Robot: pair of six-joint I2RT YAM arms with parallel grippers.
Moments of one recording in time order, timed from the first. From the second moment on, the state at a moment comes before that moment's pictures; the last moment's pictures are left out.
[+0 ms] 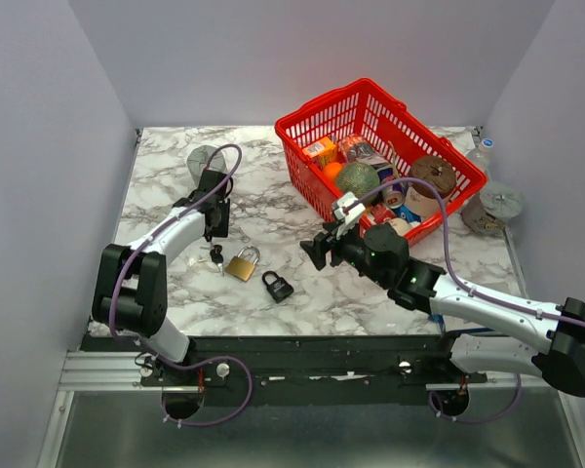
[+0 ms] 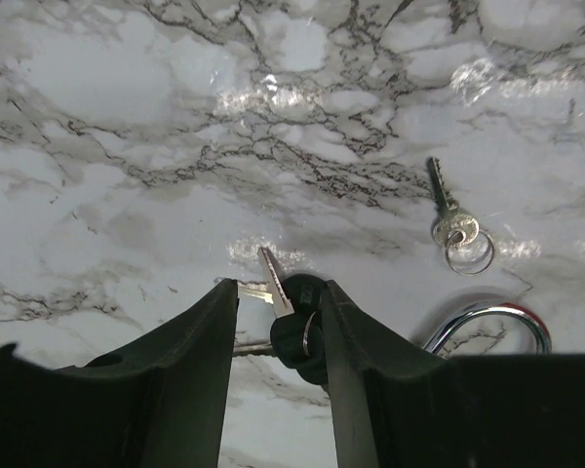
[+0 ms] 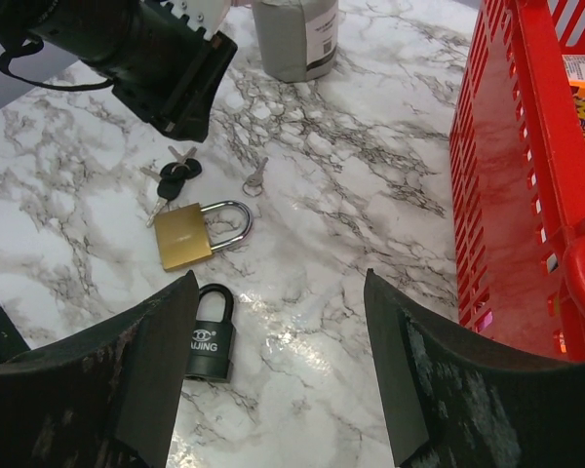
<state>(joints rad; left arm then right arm) -0.23 1.56 1.01 -0.44 -0.22 -0.14 0.98 1.13 0.74 0.21 0.20 0.08</state>
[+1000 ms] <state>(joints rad) -0.23 1.63 0.99 -0.53 -0.18 -0.14 0.98 1.15 0.73 0.24 0.22 0.08</state>
